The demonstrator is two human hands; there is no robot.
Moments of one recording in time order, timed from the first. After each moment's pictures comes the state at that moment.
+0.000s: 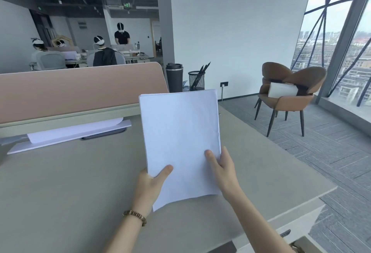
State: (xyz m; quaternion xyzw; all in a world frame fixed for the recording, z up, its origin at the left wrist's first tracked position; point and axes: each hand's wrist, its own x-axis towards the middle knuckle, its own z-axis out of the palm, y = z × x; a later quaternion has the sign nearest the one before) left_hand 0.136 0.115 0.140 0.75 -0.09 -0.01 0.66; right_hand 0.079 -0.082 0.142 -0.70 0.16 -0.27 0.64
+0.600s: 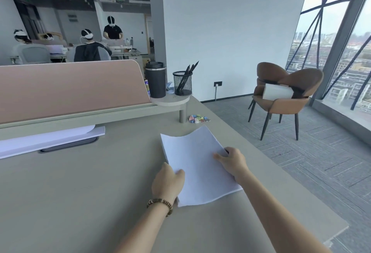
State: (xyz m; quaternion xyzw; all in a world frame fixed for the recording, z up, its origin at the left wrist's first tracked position) left_hand 0.215 -0.045 0.122 0.90 -0.05 -0.06 0.44; right_hand 0.181 -0.256 0.124 -0.81 0.32 -0.13 0.47
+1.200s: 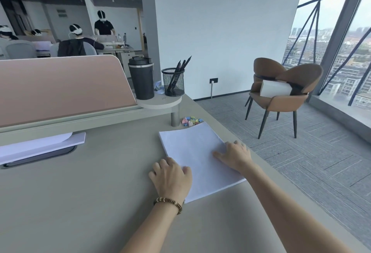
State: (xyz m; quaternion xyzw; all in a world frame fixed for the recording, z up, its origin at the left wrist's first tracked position) left_hand 0.277 -0.127 0.091 0.98 -0.08 0.09 0.16; right_hand 0.248 -0.331 0.115 -0.93 0.32 -0.04 0.17
